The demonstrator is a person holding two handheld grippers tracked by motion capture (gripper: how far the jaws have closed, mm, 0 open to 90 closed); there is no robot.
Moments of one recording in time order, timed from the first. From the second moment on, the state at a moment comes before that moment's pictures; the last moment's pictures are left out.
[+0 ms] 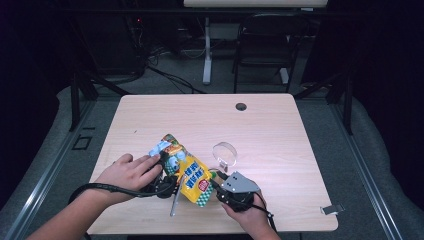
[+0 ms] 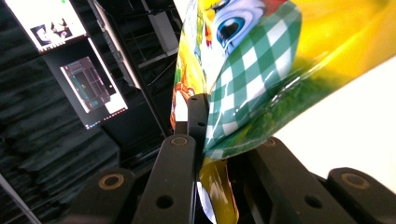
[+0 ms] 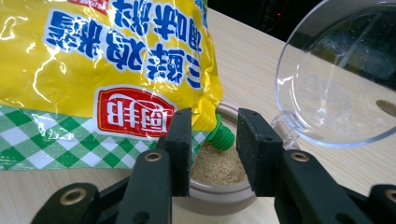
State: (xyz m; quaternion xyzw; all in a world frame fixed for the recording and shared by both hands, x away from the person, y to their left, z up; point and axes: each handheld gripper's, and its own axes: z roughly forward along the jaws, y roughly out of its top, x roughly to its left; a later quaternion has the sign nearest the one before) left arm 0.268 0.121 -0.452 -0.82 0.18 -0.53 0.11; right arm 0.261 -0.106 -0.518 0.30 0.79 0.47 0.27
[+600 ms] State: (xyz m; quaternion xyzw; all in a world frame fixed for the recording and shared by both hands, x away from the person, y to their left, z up) left arm 0.273 0.134 -0.460 -0.86 0.11 -0.50 0.04; right arm 0.263 -0.115 -0.515 0.31 0.78 0.47 0.28
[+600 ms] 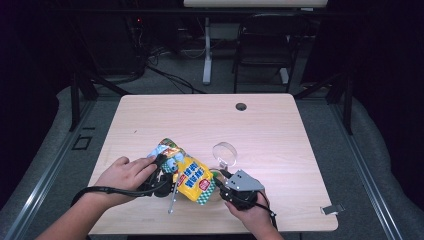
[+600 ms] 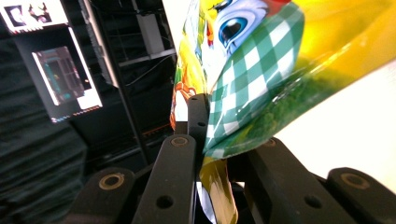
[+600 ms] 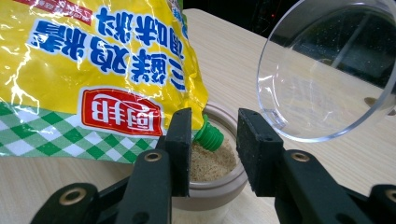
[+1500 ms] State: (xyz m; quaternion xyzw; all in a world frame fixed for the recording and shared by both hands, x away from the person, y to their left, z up) left arm 0.279 0.149 -0.474 -0.89 0.04 -0.45 -0.03; right arm 0.263 -0.124 -0.514 0.31 0.78 0.46 0.28
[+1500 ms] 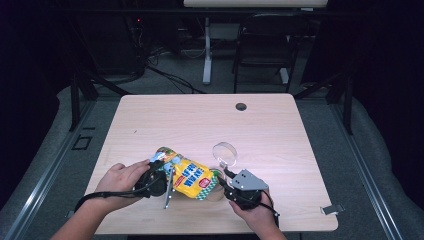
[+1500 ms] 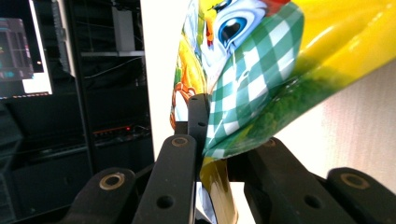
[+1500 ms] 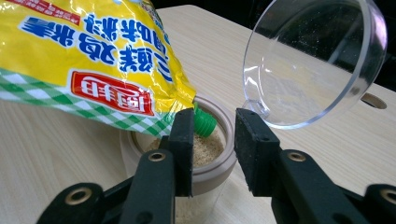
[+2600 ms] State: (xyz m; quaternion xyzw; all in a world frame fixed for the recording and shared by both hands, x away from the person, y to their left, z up) left arm 0.292 0.157 -0.477 -0.92 -0.01 -0.39 -0.08; right arm 0.256 -0.122 -0.511 0.28 0.81 0.44 0.28
